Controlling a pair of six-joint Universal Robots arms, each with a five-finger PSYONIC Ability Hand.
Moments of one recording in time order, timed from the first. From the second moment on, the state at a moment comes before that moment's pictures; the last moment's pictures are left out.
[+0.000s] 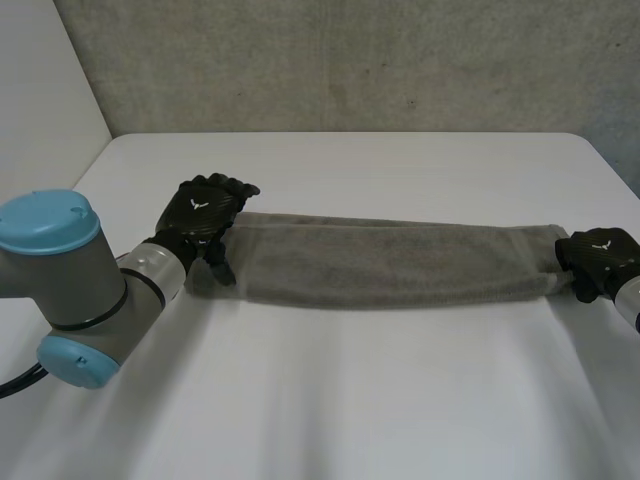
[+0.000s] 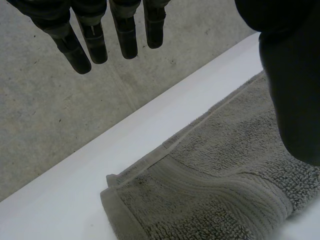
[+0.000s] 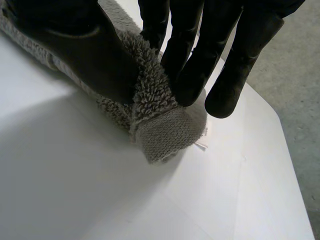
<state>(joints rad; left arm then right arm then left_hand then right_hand) 4.38 -2.06 -1.59 3.51 -1.34 3.41 1.45 -1.01 1.64 -0.27 1.21 2.51 0.28 0.27 0.25 0.27 0.23 1.33 1.33 1.33 1.34 1.16</state>
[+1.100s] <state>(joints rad) 4.36 -1.98 -1.57 3.54 -1.35 3.40 2.25 -0.87 1.30 -0.32 1.32 2.49 0.27 0.26 0.25 0.27 0.22 0.24 0.25 0.25 0.26 0.06</state>
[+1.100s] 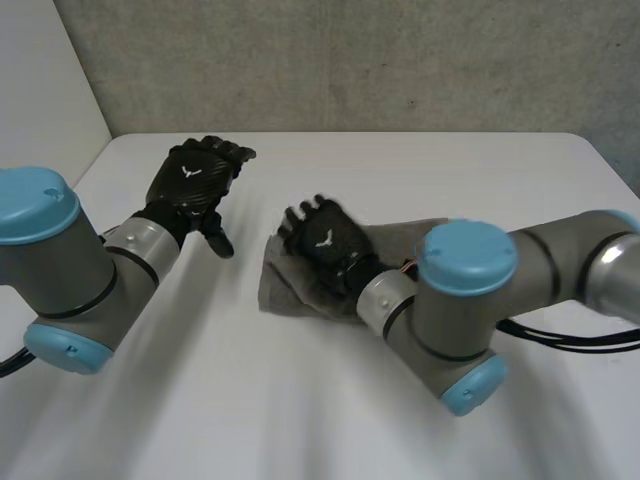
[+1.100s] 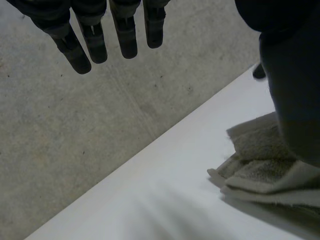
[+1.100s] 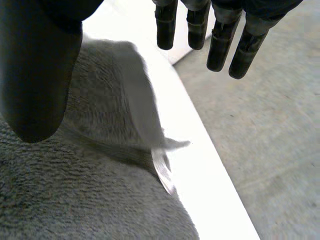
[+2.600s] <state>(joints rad) 4.36 -1.88 -1.55 3.57 -1.46 3.18 2.35 -0.84 1.27 -0.29 1.27 2.54 0.27 0.26 0.25 0.27 0.22 0.39 0.39 0.39 0.38 0.19</state>
